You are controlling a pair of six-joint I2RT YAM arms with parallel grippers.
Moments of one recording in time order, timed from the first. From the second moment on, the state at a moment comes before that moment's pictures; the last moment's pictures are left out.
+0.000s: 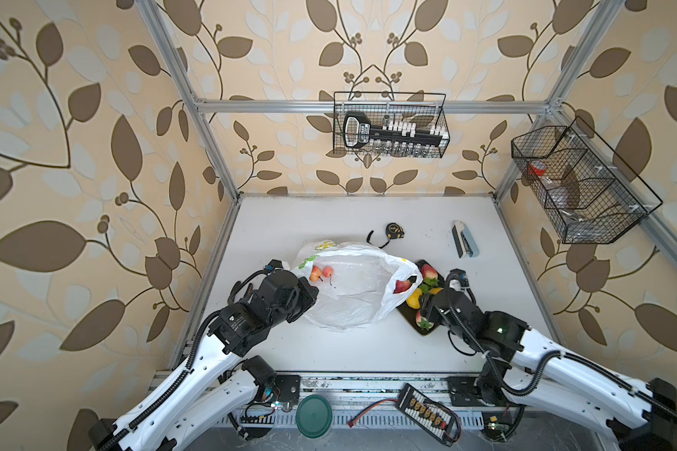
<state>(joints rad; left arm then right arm) -0.63 0.70 0.78 -0.75 -0.03 -1.24 0.86 0.76 0.67 -0.67 0.50 0.93</state>
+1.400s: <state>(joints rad) -0.63 0.68 0.78 -0.82 -0.03 -1.24 1.02 1.94 1.22 0.03 0.30 0.56</state>
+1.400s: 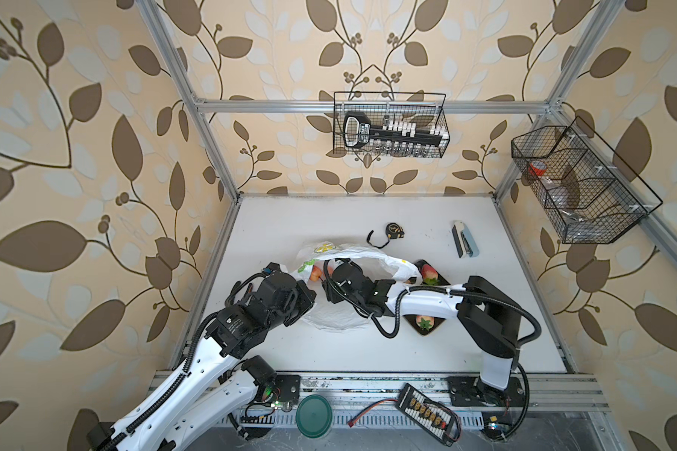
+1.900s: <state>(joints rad) -0.63 0.70 0.79 -0.83 -0.03 -1.24 0.97 2.15 1.43 0.03 0.45 0.69</state>
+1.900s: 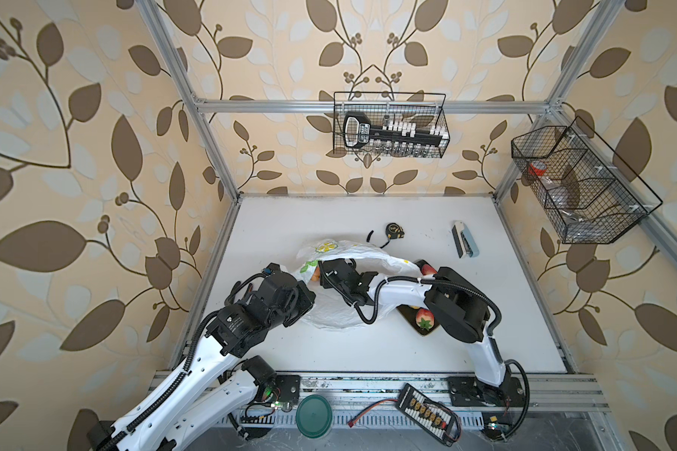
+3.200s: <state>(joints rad) -0.63 0.72 0.81 -0.79 -0.02 -1.24 1.07 1.71 1.13 0.02 0.28 0.51</state>
